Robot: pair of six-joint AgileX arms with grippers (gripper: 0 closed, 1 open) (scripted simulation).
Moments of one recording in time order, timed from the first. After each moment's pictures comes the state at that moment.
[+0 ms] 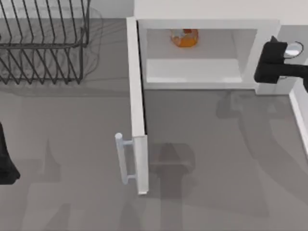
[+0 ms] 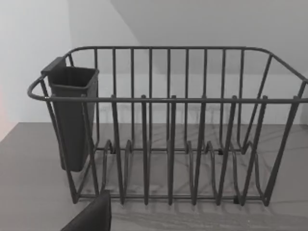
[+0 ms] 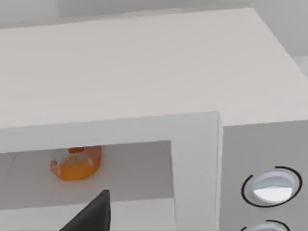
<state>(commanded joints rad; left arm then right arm) 0.00 0.00 0.00 0.00 0.00 0.00 0.52 1.14 0.65 0.21 0.52 0.23</state>
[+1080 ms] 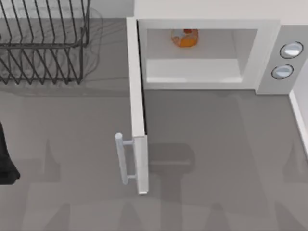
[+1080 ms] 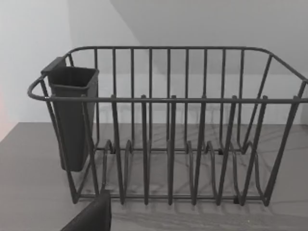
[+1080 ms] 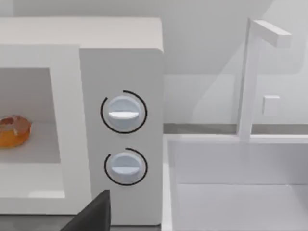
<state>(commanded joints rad) 0.00 0.00 0.00 0.00 0.00 0.00 0.00 0.00 0.00 0.00 0.00 0.00</state>
